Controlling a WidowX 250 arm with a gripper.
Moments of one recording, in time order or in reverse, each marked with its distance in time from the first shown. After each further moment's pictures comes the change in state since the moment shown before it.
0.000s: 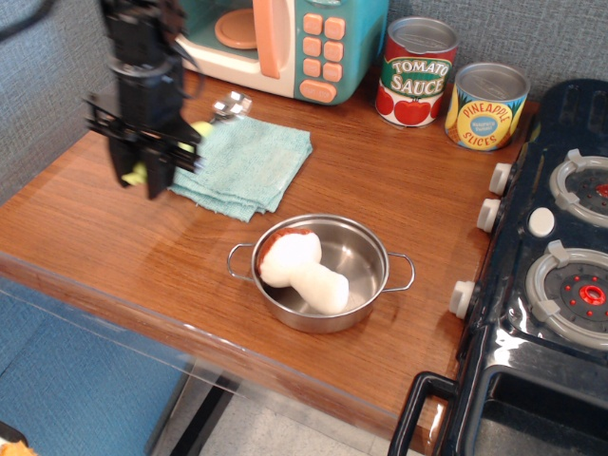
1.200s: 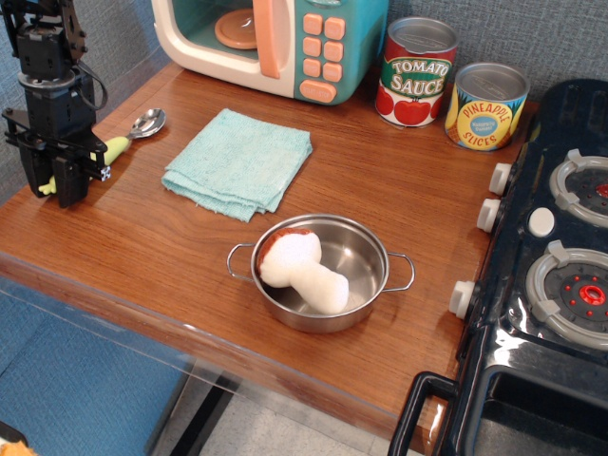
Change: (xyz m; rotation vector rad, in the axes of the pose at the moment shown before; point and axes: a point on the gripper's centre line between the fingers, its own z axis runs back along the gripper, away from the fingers) arm -0.015 0.079 -0.048 -0.002 0.136 -0.007
